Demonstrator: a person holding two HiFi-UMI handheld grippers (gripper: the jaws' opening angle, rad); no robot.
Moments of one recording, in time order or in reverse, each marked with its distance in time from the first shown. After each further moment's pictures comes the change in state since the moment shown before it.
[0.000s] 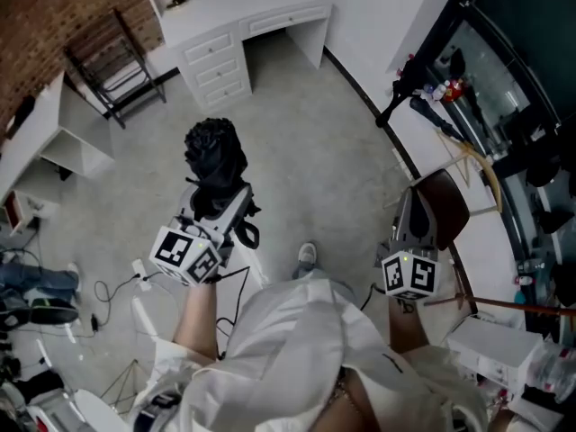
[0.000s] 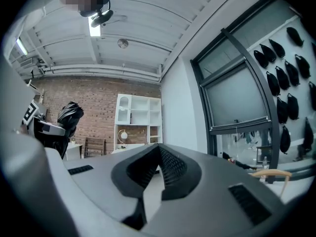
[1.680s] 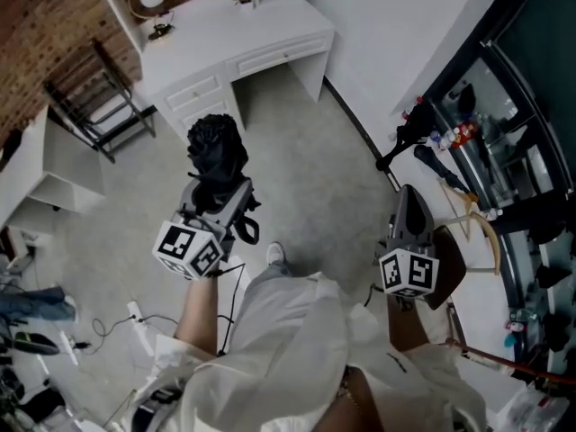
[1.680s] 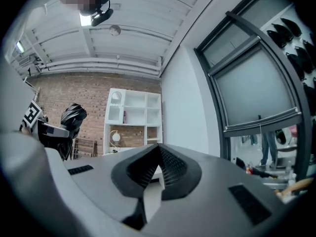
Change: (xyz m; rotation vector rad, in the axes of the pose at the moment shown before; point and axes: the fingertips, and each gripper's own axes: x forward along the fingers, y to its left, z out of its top) left arm 0.312 0.169 0.044 0.011 -0.015 0.030; right arm 0.347 -0.072 -0.012 -0.003 -0.009 0.041
